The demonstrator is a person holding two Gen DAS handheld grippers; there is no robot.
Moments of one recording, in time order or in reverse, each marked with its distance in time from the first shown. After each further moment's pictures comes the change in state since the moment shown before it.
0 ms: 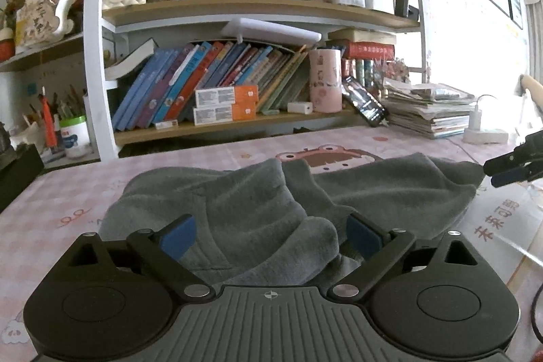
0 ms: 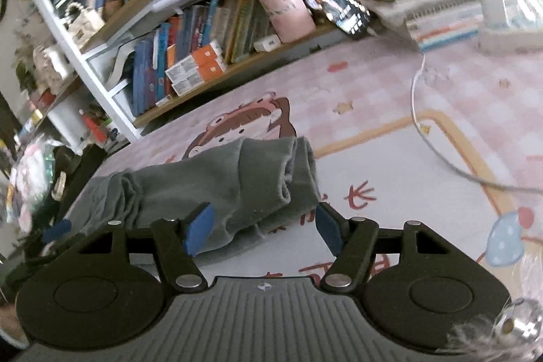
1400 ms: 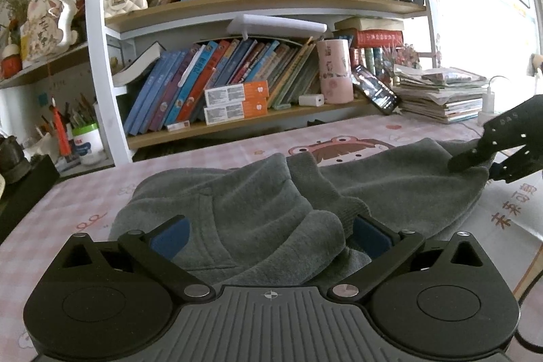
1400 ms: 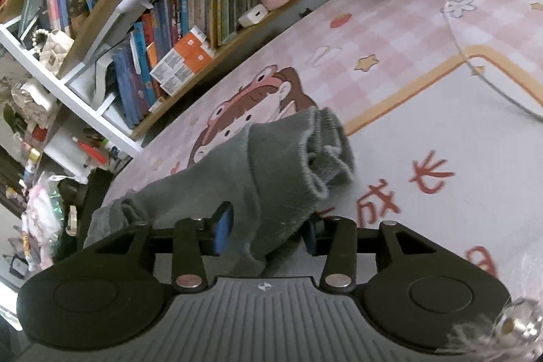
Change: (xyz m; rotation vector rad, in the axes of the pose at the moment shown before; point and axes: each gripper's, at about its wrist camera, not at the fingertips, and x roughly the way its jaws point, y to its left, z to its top) left arm 0.003 -0.010 0.001 0.066 0.022 0.074; right arm 0.062 0.014 0.008 0.201 0.057 0.030
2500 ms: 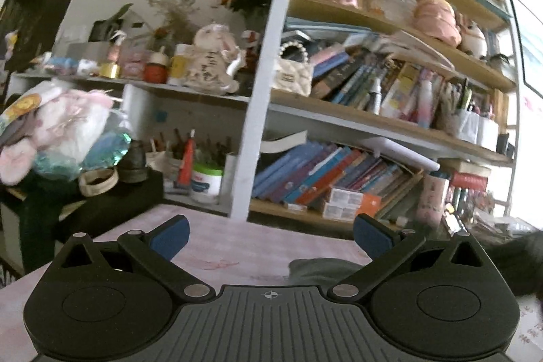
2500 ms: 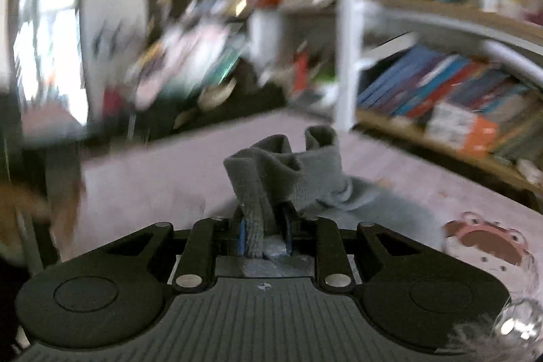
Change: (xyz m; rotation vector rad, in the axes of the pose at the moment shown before) left arm -0.101 0.145 -0.014 -0.385 -0.312 0.219; right arm 0.044 0.254 -0.121 -1.048 0.082 0.313
